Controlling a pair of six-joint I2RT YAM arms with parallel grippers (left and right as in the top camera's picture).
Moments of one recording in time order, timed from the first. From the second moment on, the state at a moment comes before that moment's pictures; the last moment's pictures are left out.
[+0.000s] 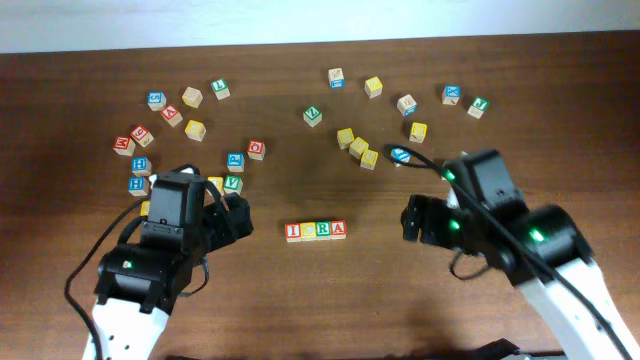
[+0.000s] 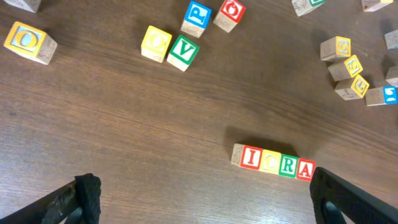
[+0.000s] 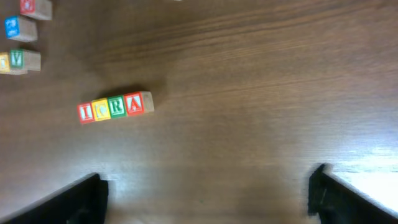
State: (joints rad) left arm -0.23 1.03 0.97 -0.92 -0.05 -0.56; right arm 0.35 1.10 1.16 -1.17 -0.06 0.58
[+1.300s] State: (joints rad) left arm -0.23 1.03 0.97 -0.92 -0.06 -0.56; right arm 0.28 0.77 1.16 -1.44 0.02 0.57
